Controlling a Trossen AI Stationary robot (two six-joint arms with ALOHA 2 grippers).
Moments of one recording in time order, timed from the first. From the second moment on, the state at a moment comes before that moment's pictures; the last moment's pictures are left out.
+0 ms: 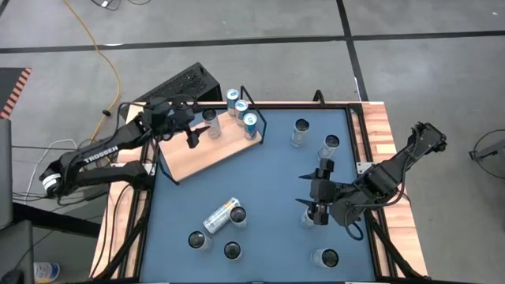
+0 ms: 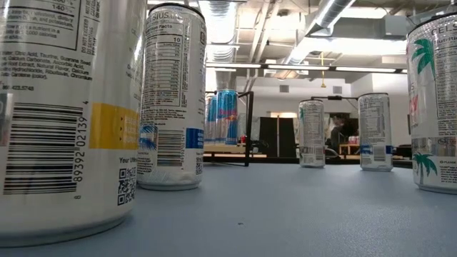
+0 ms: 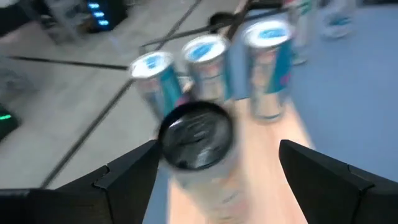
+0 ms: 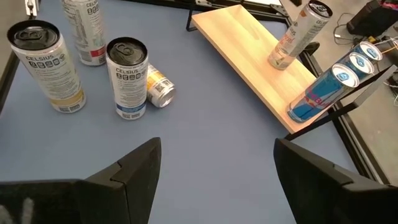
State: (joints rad) left arm 0.69 0.88 0.65 -0.12 0.07 0.29; right arm 0.65 1.33 1.36 -0.93 0.73 0.44
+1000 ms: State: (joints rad) left arm 0.83 1.03 0.39 0.40 0.33 0.13; right arm 0.64 1.33 1.36 -0.93 0.73 0.47
